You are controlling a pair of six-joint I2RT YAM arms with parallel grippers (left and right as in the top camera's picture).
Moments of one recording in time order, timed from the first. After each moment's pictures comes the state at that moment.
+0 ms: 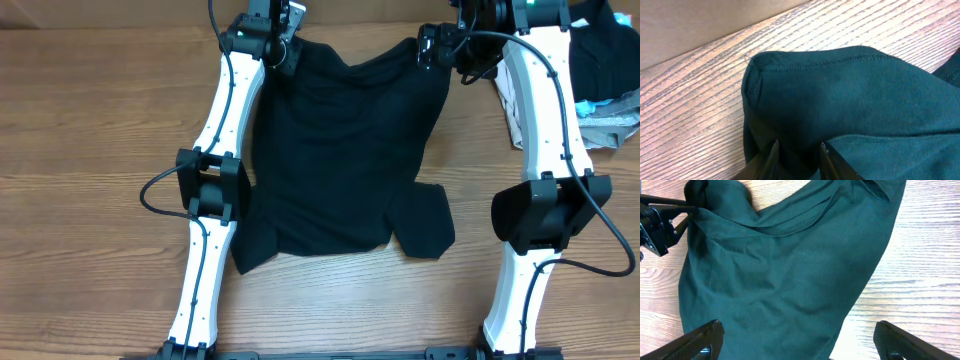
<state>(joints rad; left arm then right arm) -0.21 2.82 2.82 -0.93 0.11 0.15 0.07 2.25 2.47 -1.39 -0.26 0.15</state>
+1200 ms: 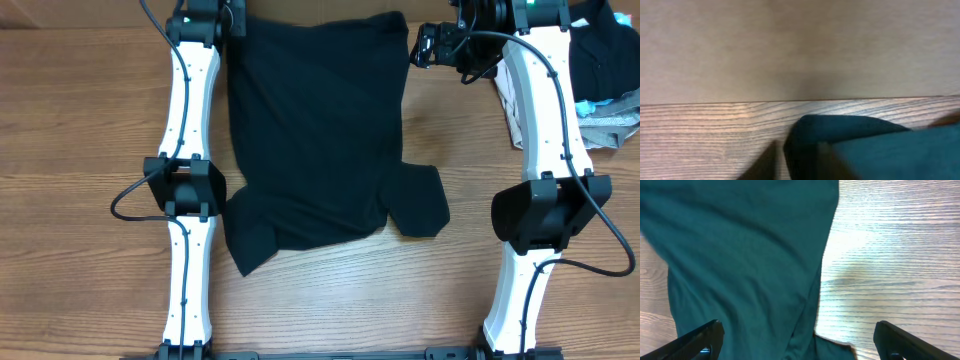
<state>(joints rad) -0.08 2.80 2.96 -0.87 -0.10 -0.02 0.07 2.25 2.47 -1.39 -0.26 0.15</state>
